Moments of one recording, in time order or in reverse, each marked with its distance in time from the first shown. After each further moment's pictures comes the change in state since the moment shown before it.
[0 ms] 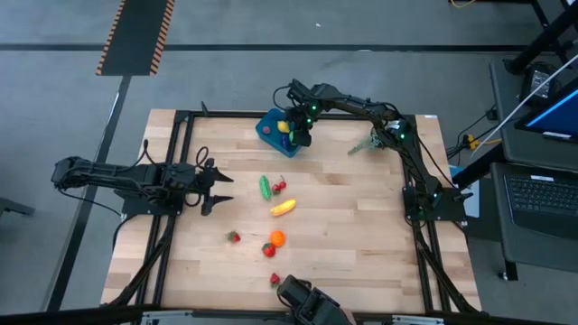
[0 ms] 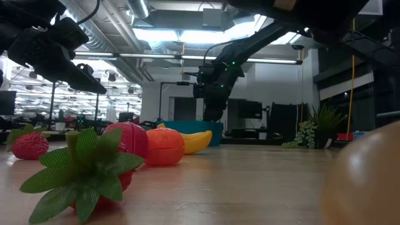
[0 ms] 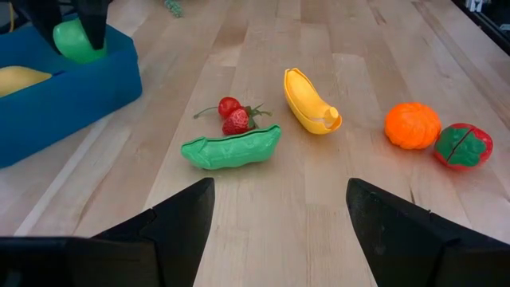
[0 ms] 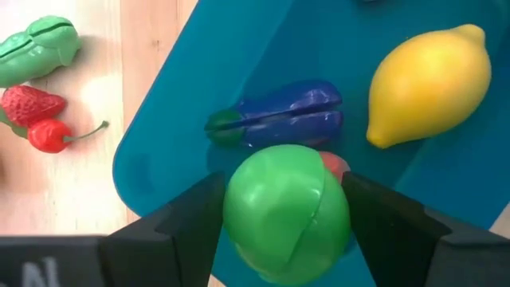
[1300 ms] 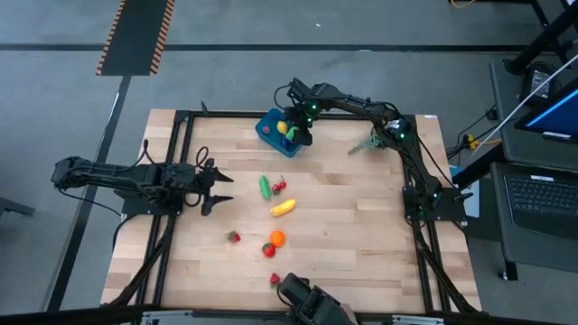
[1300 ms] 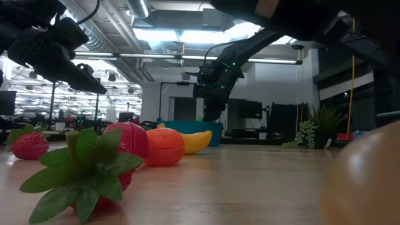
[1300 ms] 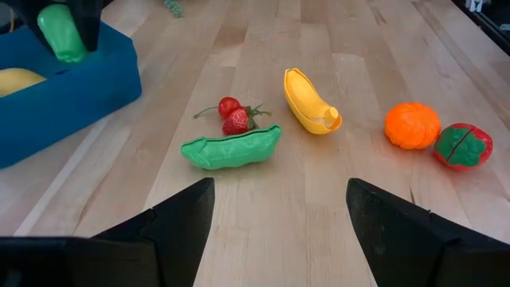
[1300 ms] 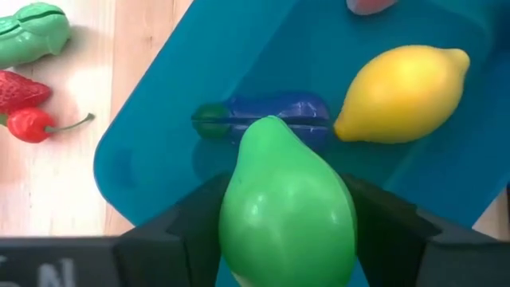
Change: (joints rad) left arm 0.000 0.000 0.000 0.000 0.000 0.000; right arm -0.009 0.005 0.000 0.023 0.002 -0.081
